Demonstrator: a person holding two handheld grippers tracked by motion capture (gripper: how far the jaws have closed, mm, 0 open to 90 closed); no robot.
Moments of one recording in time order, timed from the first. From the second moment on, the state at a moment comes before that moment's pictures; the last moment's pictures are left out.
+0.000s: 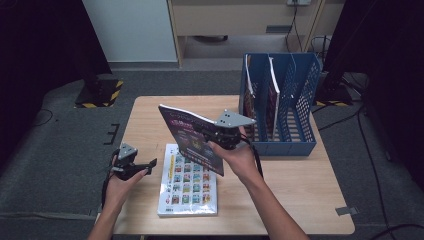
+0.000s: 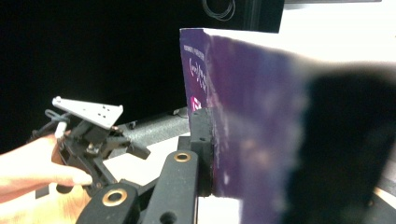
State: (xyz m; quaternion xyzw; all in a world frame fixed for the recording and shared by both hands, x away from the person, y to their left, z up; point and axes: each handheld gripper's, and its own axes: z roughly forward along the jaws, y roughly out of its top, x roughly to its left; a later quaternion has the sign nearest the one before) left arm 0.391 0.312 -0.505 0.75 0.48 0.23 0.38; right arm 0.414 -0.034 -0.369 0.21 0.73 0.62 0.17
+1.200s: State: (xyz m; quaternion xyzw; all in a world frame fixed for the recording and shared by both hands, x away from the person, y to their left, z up) left arm 0.400 0.314 -0.535 0.78 0.51 0.22 0.31; right arm 0.406 -0.064 -0.355 0.26 0.70 0.64 0.17
